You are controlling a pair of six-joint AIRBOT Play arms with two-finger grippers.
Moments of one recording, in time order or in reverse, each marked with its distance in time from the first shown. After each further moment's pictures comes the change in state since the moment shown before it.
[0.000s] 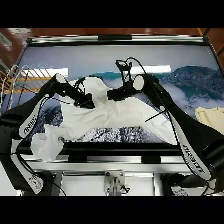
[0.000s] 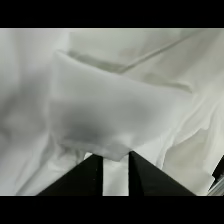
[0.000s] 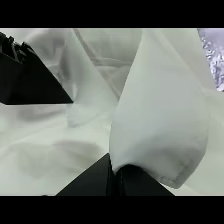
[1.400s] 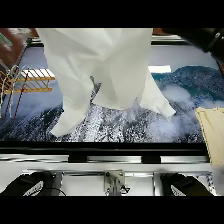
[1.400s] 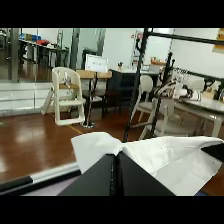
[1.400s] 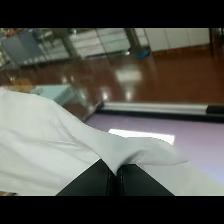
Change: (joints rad) left arm -0.036 1.042 -0.024 -0.186 0.642 0.373; right arm -0.131 0.575 0.153 0.051 -0.170 0.031
